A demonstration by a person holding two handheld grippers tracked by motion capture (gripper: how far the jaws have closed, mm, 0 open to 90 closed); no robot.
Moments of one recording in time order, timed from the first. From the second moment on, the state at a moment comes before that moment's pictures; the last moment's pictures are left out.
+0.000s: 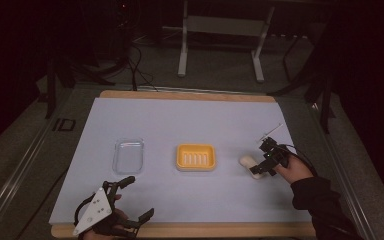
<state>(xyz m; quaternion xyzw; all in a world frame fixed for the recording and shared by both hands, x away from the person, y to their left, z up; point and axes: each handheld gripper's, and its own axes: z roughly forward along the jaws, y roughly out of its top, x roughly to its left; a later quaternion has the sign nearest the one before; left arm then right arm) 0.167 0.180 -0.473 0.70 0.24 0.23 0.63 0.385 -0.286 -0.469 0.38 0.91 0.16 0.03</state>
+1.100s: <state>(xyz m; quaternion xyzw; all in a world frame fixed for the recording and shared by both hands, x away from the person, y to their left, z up) 0.167 0.179 -0.474 0.70 0.24 0.22 0.63 0.385 -0.269 -0.503 0.38 0.91 0.15 0.08</state>
